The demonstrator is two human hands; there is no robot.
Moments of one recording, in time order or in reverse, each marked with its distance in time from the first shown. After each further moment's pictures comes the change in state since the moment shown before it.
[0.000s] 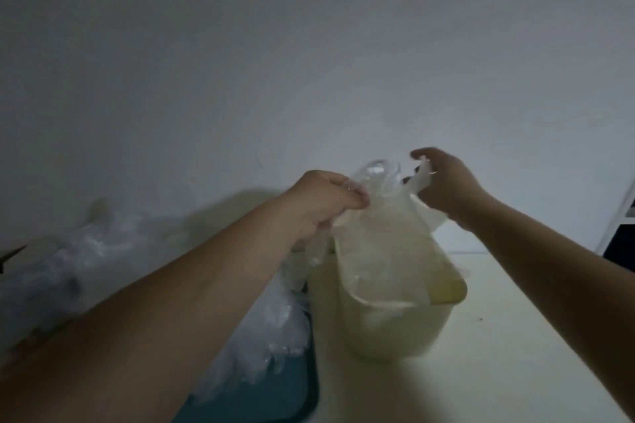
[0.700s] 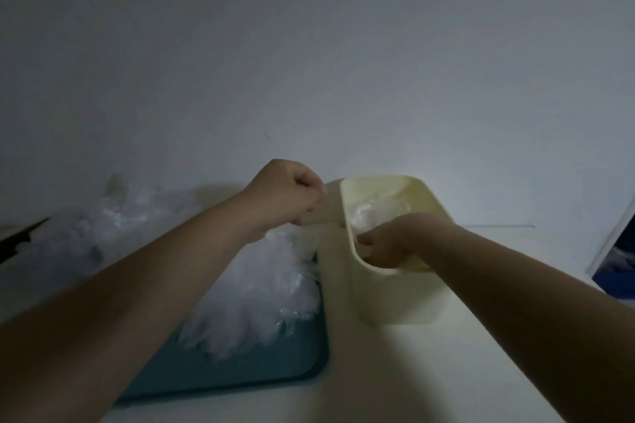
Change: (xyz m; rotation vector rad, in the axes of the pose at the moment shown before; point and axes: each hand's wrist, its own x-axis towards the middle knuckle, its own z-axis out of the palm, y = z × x) left_hand -0.046 -0.029 -0.049 0.323 0.113 0.072; right_hand -0.037 -0.002 0.103 -0.942 -0.936 -0.002
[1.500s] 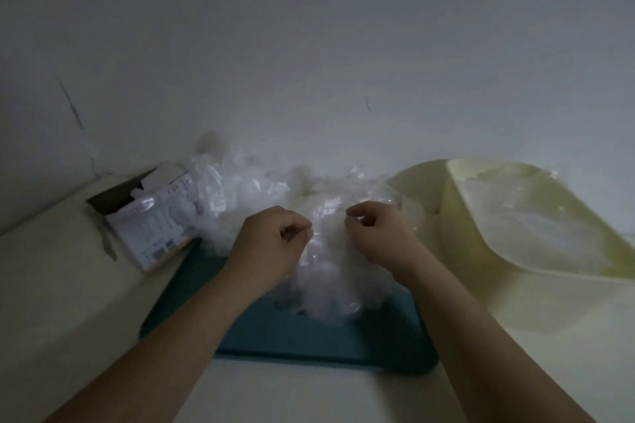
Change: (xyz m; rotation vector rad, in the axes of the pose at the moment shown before) left_hand -0.065 -0.185 -0.067 0.238 0.316 0.135; right_hand 0.035 -0.160 0.033 1.101 0.554 -0.217
